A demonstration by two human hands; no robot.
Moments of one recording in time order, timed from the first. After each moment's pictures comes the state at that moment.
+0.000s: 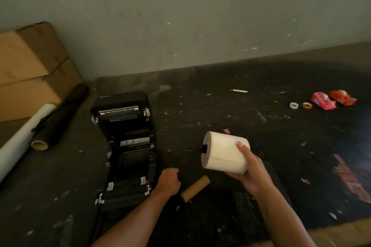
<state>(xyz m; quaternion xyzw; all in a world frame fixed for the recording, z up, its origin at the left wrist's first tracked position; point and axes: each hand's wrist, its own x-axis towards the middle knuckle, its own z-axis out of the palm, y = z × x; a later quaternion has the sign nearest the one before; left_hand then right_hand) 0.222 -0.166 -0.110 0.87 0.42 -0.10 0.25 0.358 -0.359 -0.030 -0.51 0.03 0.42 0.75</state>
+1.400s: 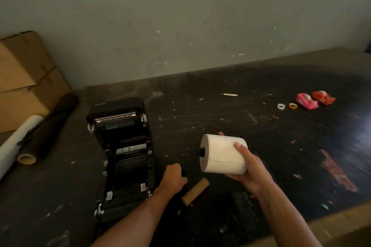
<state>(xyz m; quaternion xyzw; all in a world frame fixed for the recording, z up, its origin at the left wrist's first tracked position) 0.237 -0.162 -0.096 0.88 0.39 -0.05 0.27 0.342 -0.365 -0.012 -0.51 0.01 0.42 0.75</state>
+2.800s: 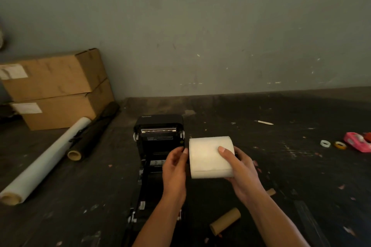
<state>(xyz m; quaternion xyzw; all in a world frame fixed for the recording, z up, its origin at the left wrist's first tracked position) 0.173 -0.157 0.027 0.48 0.36 0.41 0.69 0.287 -0.262 0.041 -0.54 -0.14 0.39 0.73</state>
